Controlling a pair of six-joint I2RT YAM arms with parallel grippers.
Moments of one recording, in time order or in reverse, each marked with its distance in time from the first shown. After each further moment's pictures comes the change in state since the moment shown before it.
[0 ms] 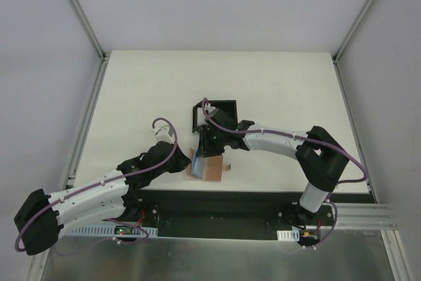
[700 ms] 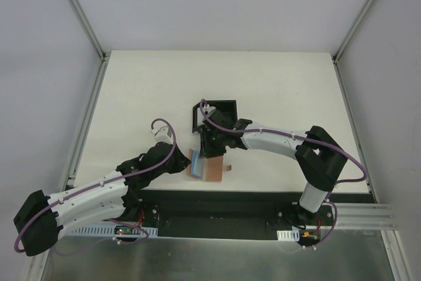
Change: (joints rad) left arm 0.000 -0.017 -0.011 -0.003 0.003 -0.026; right arm 0.016 0.011 0.046 -0.124 0.071 -0.032
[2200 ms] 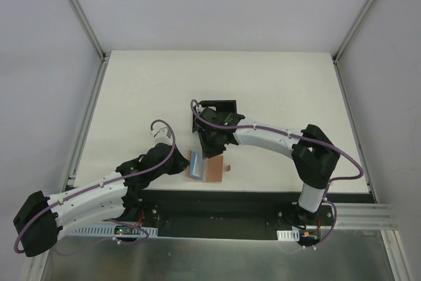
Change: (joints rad) left arm 0.000 -0.011 -0.015 -0.008 0.000 -0.005; right arm 0.037 0.057 0.173 -0.236 0.090 -0.095
